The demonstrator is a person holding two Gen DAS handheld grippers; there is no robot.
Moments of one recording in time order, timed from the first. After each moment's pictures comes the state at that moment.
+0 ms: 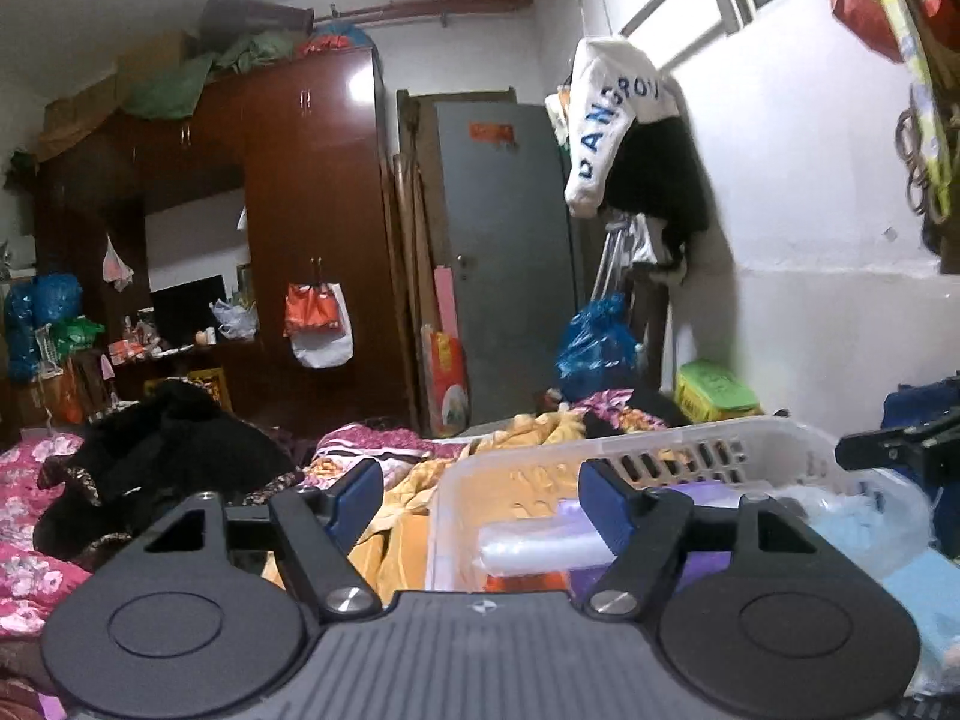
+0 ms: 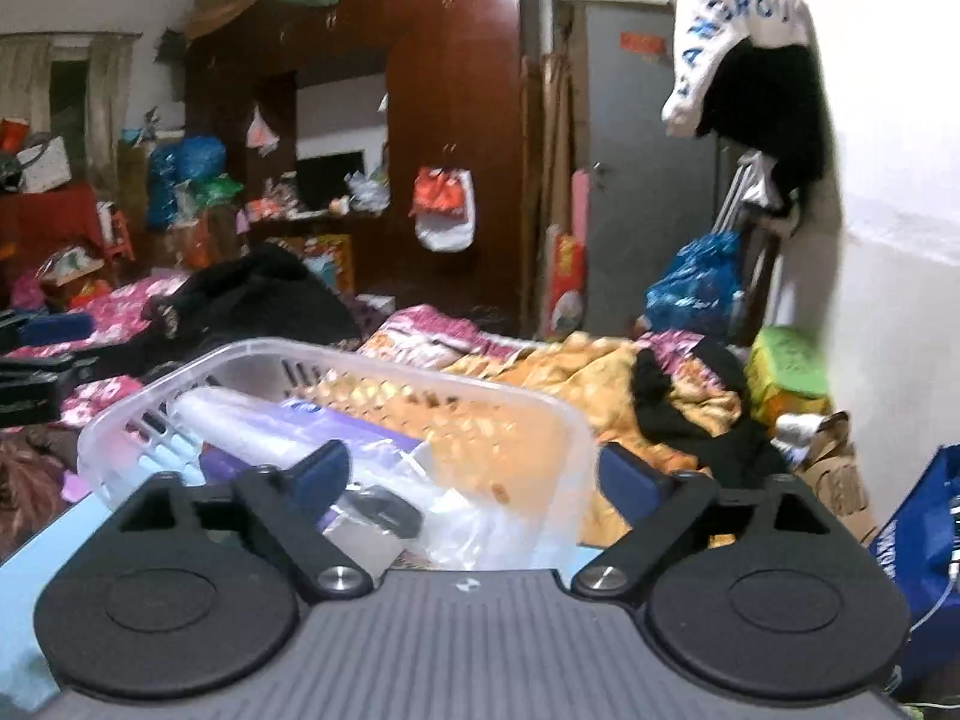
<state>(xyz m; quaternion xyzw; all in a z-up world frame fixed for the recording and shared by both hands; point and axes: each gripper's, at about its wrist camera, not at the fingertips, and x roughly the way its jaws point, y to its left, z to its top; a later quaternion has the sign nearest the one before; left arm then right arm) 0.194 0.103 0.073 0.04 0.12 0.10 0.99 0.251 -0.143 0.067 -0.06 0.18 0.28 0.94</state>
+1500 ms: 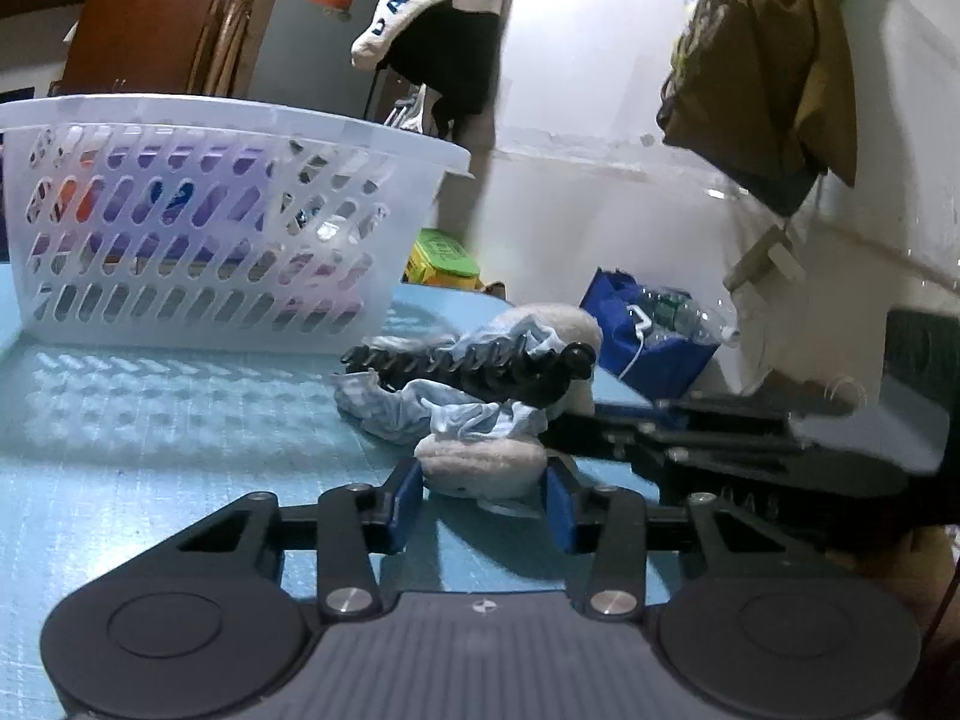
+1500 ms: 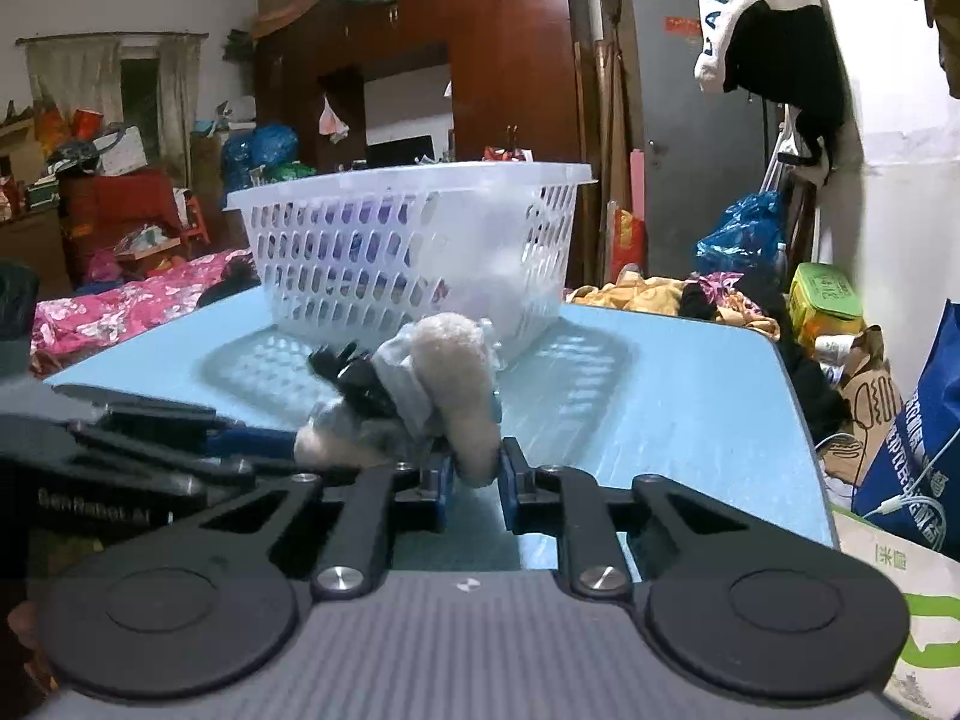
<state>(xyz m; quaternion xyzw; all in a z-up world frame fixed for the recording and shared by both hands) 0.127 -0.051 -0.079 -0.10 0.22 -0.14 0.96 0.141 -0.238 -0.047 -0.05 0.19 0.36 0.91</state>
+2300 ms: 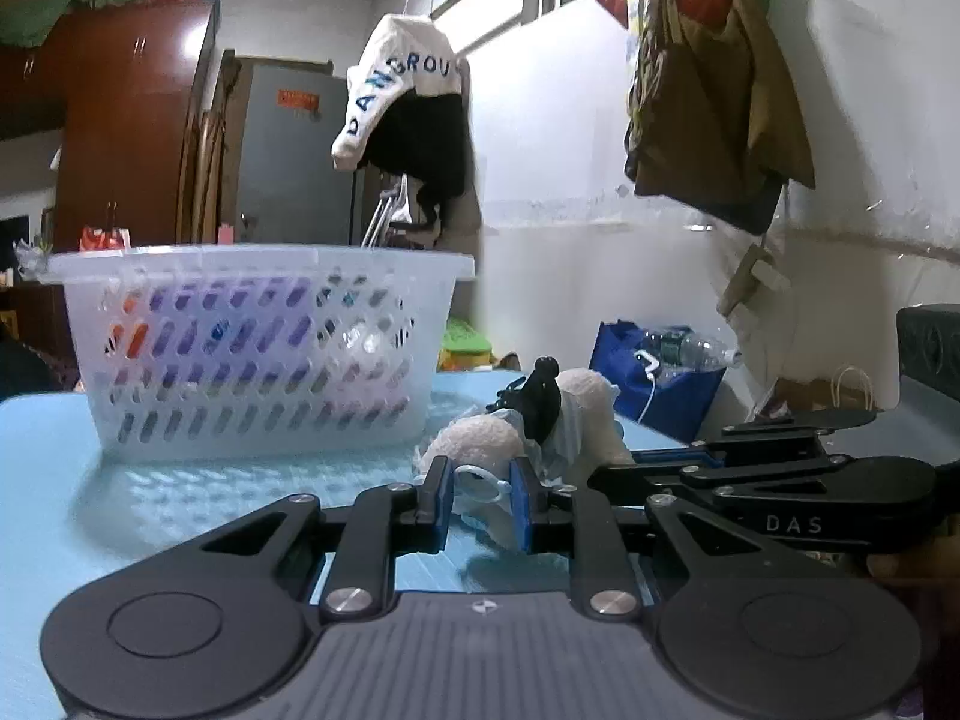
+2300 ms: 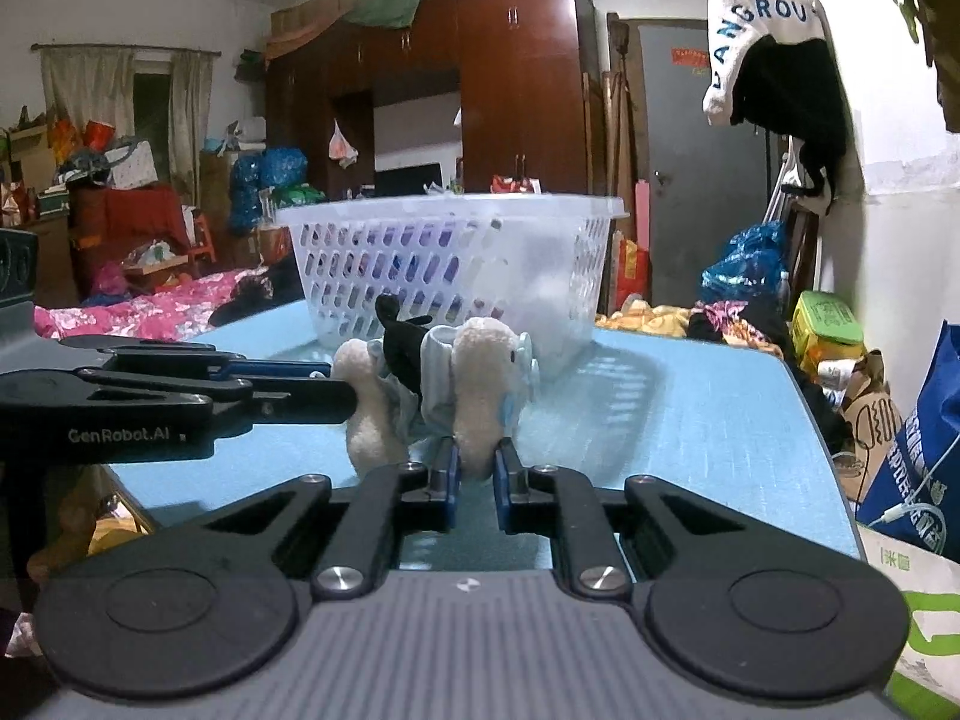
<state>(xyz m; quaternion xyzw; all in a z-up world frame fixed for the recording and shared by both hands) 0.082 -0.030 -0.057 -0.02 0.13 -0.13 0.98 0.105 -0.224 -0.037 -0.05 0.15 0.36 0.92</state>
